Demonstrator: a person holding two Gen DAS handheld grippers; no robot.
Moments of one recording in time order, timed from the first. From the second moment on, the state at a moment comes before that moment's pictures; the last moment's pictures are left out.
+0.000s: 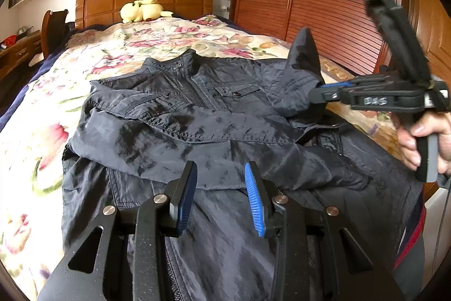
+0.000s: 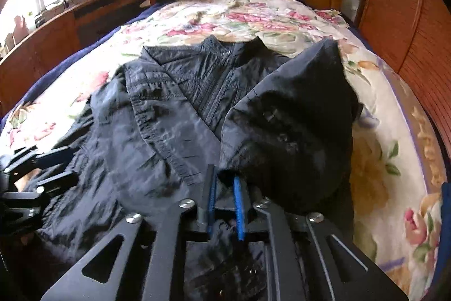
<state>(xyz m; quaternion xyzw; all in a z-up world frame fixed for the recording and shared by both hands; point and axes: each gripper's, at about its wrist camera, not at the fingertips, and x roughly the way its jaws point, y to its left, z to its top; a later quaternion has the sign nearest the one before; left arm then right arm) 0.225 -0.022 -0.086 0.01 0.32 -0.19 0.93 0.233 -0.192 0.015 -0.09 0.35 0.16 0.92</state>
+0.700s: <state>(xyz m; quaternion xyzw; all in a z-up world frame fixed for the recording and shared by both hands) 0.226 -0.024 -0.093 0.01 0.33 -0.19 0.92 0.274 -0.214 -0.042 -0.13 0.39 0.07 0.91</state>
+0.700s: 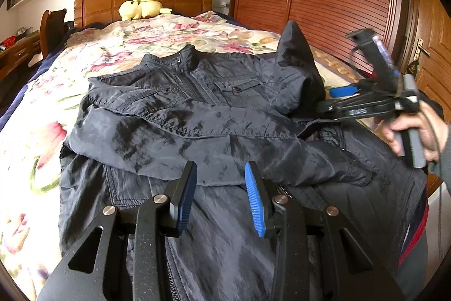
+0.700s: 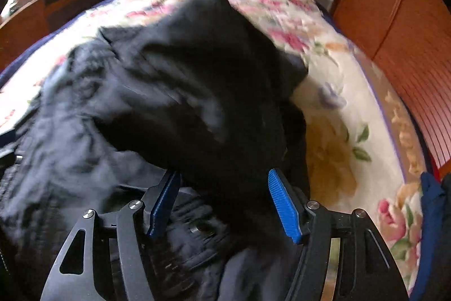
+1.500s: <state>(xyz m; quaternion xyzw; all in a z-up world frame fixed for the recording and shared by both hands) 0.225 -0.017 -0.086 0.00 0.33 -0.19 0.92 0.256 -0.178 0.029 -0.17 0.24 0.02 0.96</state>
